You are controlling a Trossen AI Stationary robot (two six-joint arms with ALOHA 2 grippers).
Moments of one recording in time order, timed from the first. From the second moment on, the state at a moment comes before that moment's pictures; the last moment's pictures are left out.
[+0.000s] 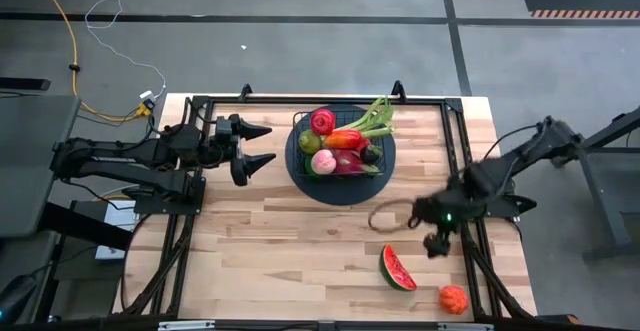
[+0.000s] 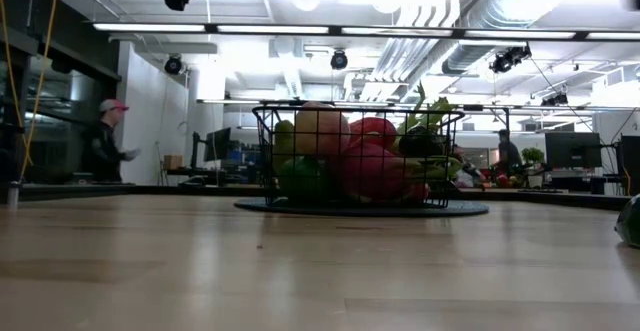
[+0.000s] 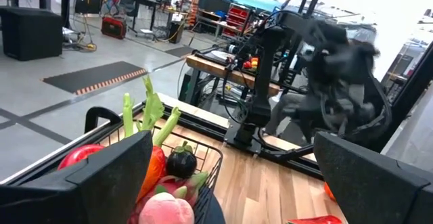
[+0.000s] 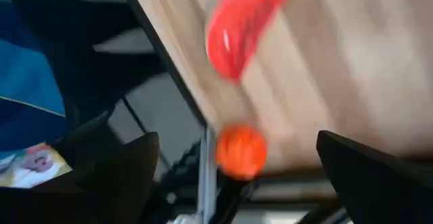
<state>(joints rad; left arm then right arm) 0.12 0.76 0.67 0.07 -0.22 -0.28 0.47 1.13 1.07 -1.11 -0.40 1.08</state>
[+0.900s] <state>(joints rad) 0.12 0.76 0.67 0.02 -0.23 -0.28 0.84 1.59 0.89 -0.69 -0.63 1.47</state>
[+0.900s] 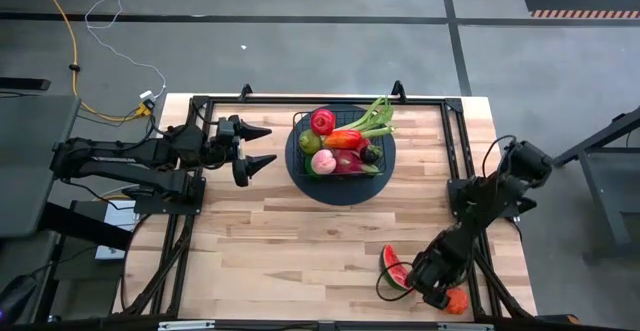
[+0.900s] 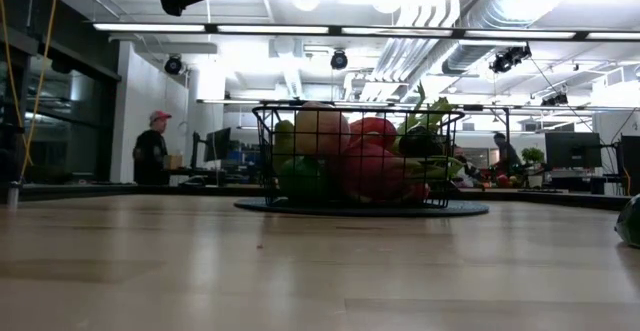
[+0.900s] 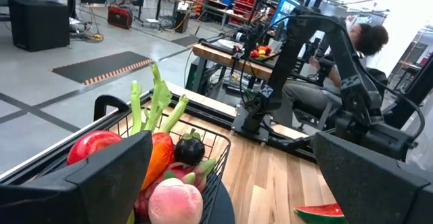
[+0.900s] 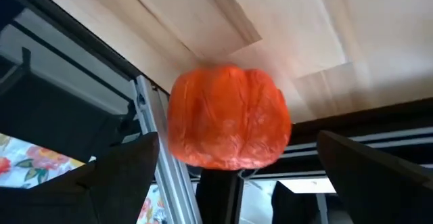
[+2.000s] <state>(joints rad) 0.12 0.76 0.67 0.02 -0.25 -0.29 0.91 1.73 0.89 -0.60 -0.71 1.44</state>
